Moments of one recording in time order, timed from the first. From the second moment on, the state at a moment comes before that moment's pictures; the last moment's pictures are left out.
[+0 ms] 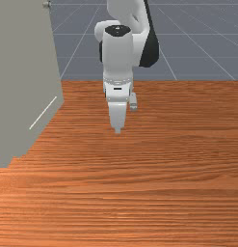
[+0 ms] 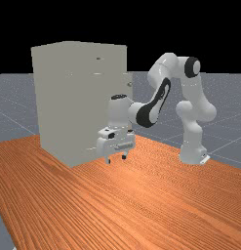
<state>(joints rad) 0.00 0.39 0.00 -1.92 0.01 2.37 -0.78</state>
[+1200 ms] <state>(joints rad) -0.04 -0.54 -0.18 -2.32 0.11 1.82 0.56</state>
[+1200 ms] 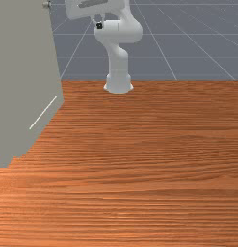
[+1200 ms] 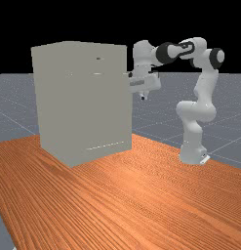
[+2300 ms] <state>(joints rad) -0.31 -0.96 -0.42 -2.28 0.00 1.96 0.52</state>
